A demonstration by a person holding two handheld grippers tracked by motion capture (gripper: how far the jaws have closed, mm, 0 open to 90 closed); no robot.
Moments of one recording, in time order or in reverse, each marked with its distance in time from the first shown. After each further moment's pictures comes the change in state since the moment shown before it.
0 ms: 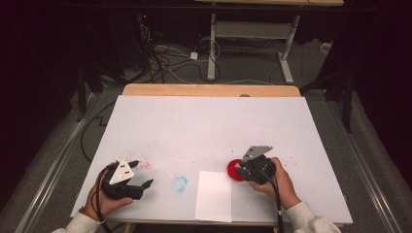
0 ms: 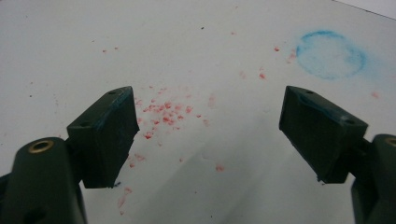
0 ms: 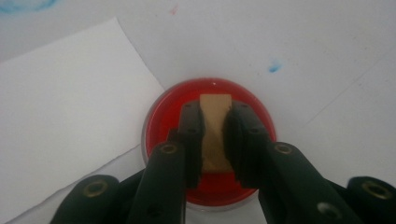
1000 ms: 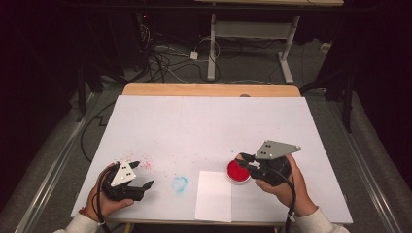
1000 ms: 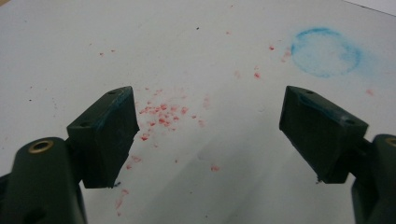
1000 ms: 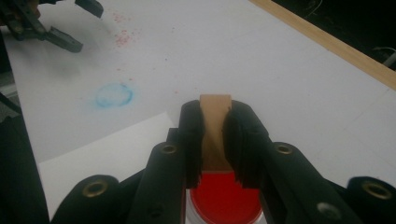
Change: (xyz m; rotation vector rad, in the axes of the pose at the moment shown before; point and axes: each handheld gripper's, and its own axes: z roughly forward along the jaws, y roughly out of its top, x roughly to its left) left arm -0.004 0.002 0.001 0.010 0.002 0.023; right arm 0.024 0.026 -0.076 -0.254 0.016 -0.041
